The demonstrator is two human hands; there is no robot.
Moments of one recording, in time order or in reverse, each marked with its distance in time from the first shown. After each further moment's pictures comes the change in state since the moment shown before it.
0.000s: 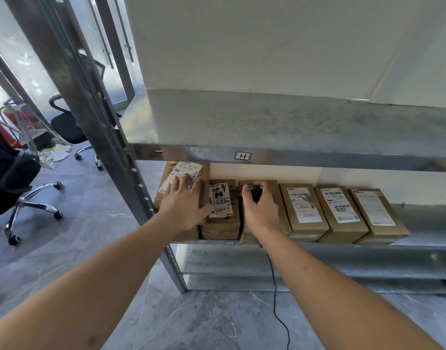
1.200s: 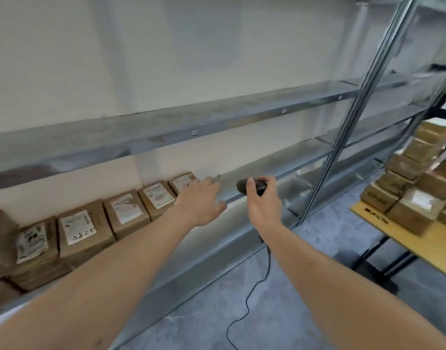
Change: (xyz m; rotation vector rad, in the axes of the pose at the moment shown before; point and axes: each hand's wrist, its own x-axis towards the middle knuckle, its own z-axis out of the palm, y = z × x) left_hand -0.135 0.503 0.021 0.188 0.047 0.776; right_hand -0.149 0.193 -0.430 0.209 0.667 0.139
